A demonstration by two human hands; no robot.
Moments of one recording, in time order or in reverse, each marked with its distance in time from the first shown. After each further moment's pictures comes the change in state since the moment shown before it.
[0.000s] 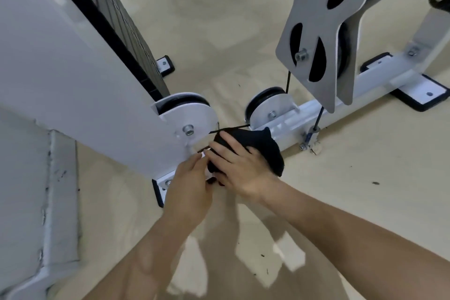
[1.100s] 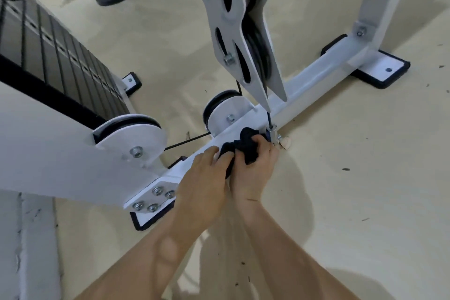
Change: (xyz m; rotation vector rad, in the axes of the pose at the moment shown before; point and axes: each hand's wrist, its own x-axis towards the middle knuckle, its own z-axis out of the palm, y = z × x) left_hand 0.027 0.089 0.018 0.146 -0.144 0.267; right_hand -0.025 0.028 0.004 1.040 1.002 1.039
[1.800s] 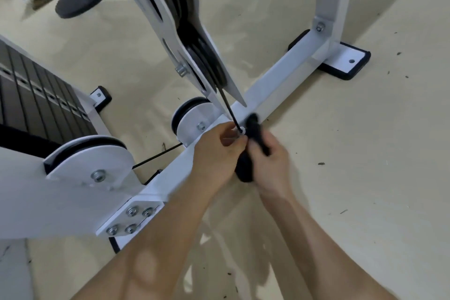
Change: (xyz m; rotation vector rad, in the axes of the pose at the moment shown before) left_hand 0.067 0.065 -0.001 -0.710 0.049 -0.192; right_hand 0.049 -0.010 -0.073 0.199 -0.177 0.114
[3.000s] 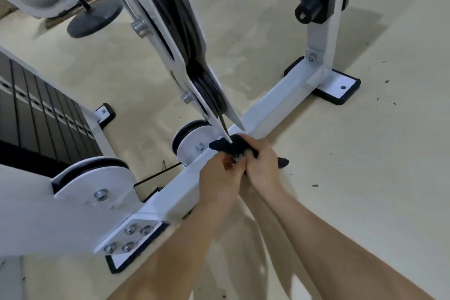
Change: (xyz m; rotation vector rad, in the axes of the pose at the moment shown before) left_hand 0.009 -0.020 0.028 0.042 0.093 -0.002; right_hand 0.053 0.002 0.002 -0.387 -0.203 -0.159
